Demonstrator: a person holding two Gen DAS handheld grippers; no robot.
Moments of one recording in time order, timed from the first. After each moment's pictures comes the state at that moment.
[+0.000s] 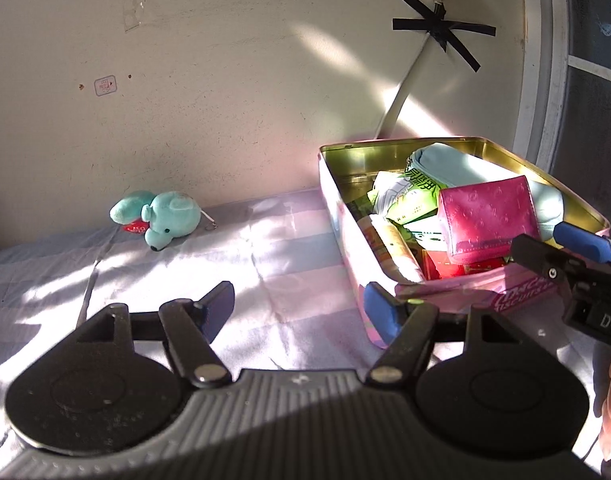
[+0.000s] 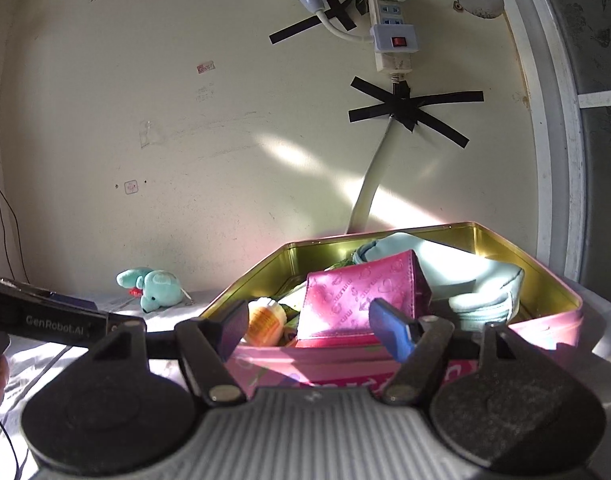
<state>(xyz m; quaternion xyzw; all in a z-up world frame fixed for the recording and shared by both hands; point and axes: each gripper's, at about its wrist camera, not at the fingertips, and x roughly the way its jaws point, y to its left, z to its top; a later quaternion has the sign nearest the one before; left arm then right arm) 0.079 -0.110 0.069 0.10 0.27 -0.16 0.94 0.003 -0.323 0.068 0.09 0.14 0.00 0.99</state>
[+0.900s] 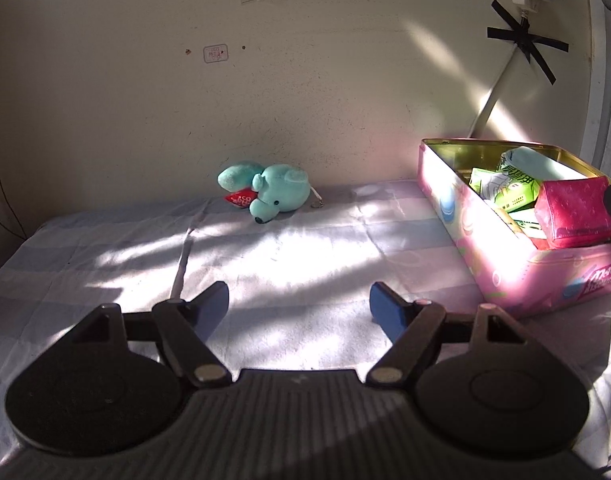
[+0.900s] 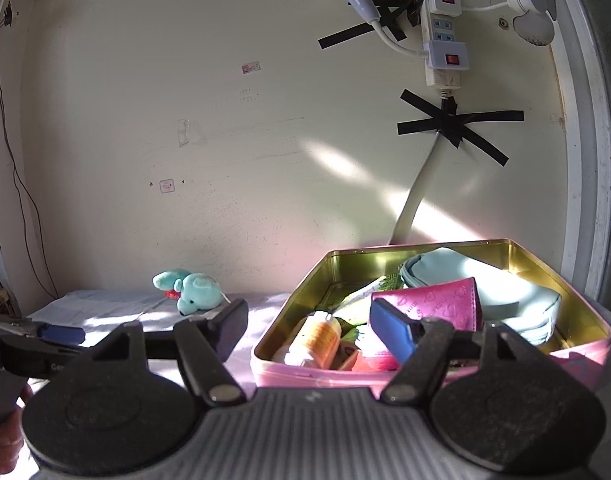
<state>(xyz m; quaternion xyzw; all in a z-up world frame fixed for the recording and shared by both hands) 0.081 -0.022 0.053 0.07 0.26 -0.07 0.96 0.007 -0.274 0.099 0.07 0.15 0.03 0.99</state>
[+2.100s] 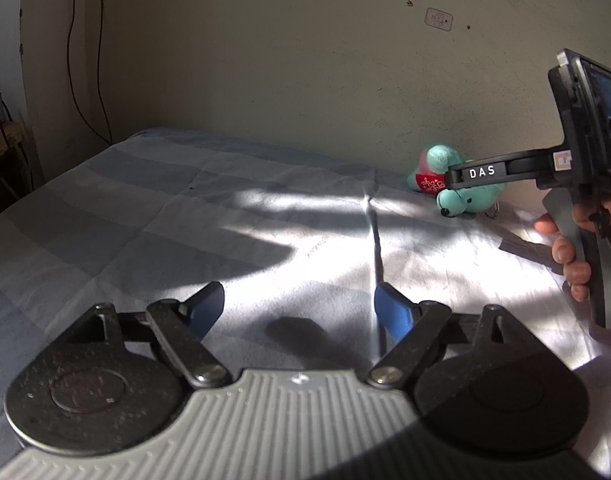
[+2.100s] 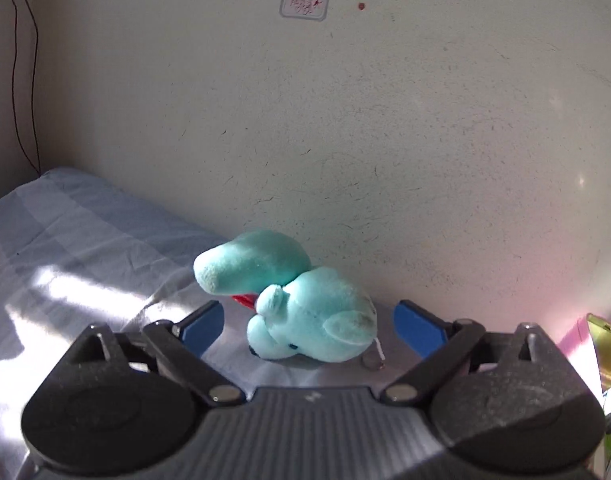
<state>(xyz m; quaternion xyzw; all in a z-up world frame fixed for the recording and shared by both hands) 0.125 0.118 0.025 -0.05 0.30 0.04 0.95 0.301 -0.055 0.049 -0.13 0.32 0.11 0.93</state>
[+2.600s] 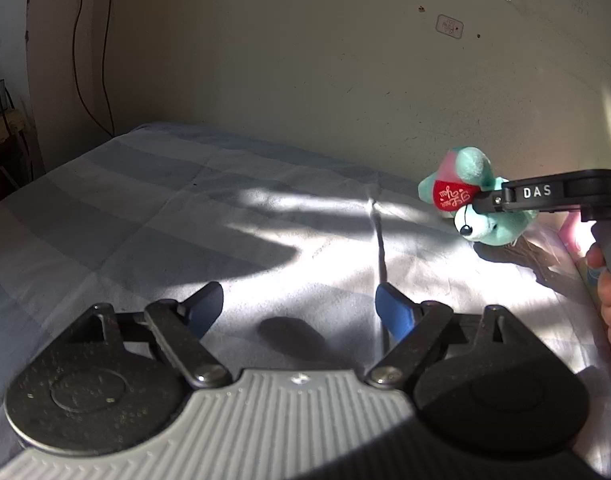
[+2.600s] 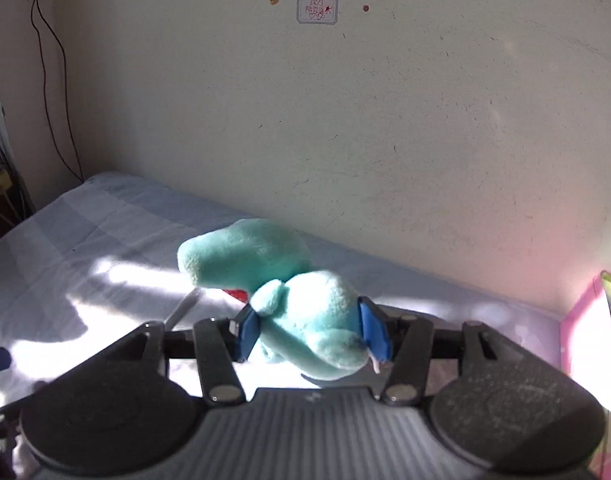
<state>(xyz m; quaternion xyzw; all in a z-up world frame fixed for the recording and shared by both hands) 0.126 0.127 0.021 -0.08 0.30 0.04 0.95 0.242 -0.090 0.066 -0.04 0.36 0.18 0.92</state>
